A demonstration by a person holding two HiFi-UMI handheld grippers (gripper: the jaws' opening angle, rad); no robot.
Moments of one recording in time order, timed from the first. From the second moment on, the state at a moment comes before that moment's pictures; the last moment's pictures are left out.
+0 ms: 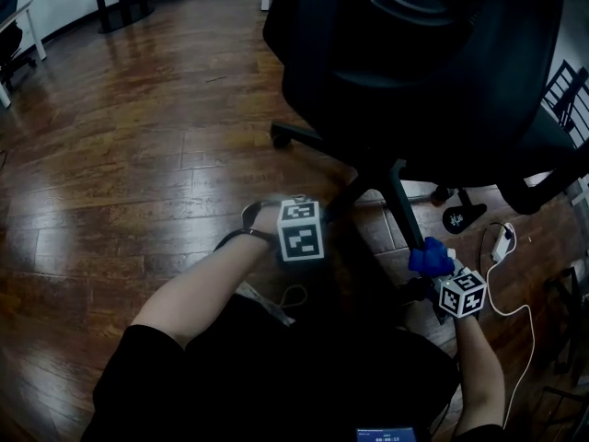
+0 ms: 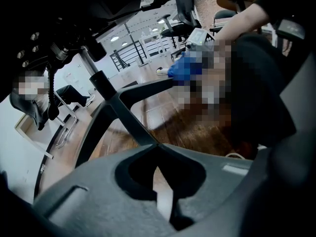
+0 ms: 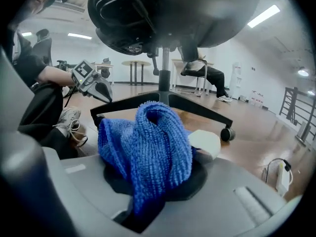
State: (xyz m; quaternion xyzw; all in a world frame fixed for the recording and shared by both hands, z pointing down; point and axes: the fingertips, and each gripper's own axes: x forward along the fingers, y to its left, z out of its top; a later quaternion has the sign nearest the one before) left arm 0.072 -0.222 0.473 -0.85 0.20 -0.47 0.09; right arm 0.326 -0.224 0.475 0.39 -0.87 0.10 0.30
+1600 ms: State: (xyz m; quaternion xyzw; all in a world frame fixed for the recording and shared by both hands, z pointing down) left arm 0.075 -0.222 0.471 -0.86 0.19 -0.47 0.08; right arm 0.241 -0.311 0.444 0.37 -0.88 0.07 0.28
